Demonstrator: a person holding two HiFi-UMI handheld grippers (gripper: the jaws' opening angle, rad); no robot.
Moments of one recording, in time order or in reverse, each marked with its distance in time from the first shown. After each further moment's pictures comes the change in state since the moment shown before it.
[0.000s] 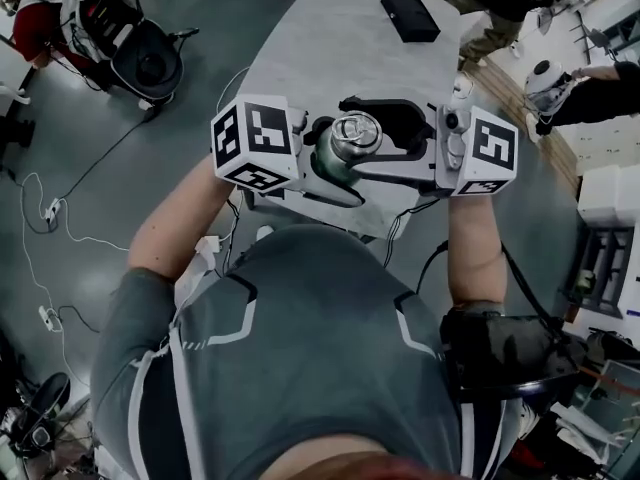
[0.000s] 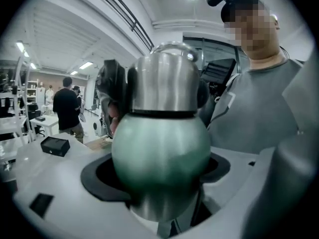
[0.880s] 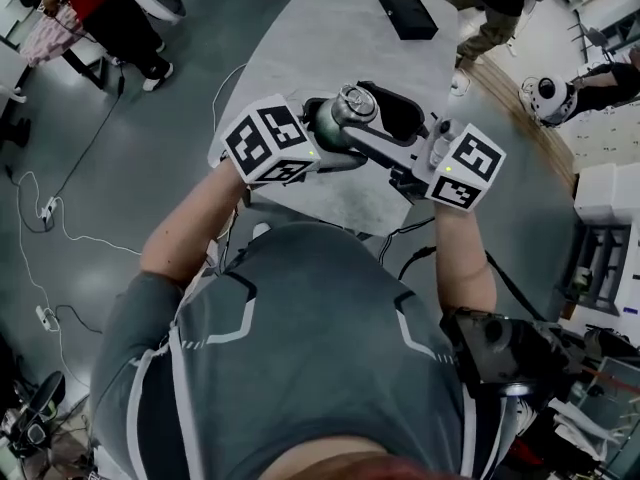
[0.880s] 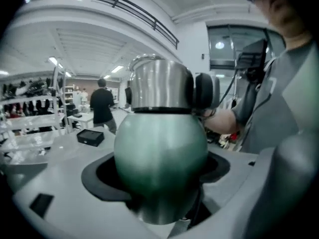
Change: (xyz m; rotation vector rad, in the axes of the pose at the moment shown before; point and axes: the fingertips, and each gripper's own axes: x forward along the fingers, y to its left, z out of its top) left arm -0.011 0.077 -0.038 -0.093 0.041 0.382; right arm -0.018 -0.060 -0.041 0.101 0.024 -0.453
